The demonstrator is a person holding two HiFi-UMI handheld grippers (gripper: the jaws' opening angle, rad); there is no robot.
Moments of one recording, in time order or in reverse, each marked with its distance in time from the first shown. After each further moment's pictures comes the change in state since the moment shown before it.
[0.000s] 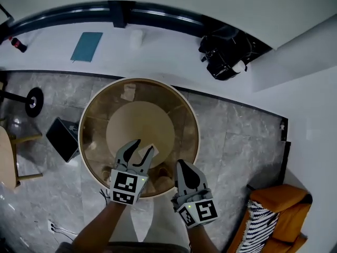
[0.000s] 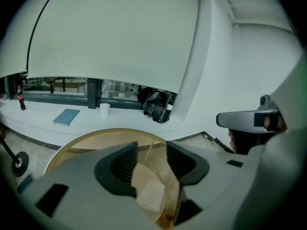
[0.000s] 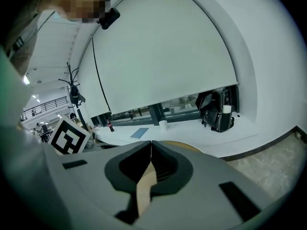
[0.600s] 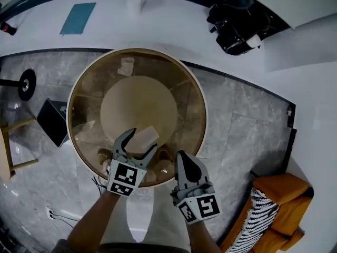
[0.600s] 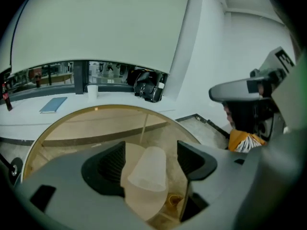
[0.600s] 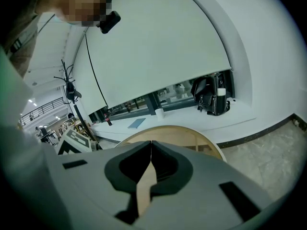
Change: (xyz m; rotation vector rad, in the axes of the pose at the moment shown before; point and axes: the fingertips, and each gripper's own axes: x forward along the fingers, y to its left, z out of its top) left arm 0.038 -0.013 -0.102 0.106 0.138 -0.097; right arm 0.008 -0.023 -0.068 0.056 0.067 -0.016
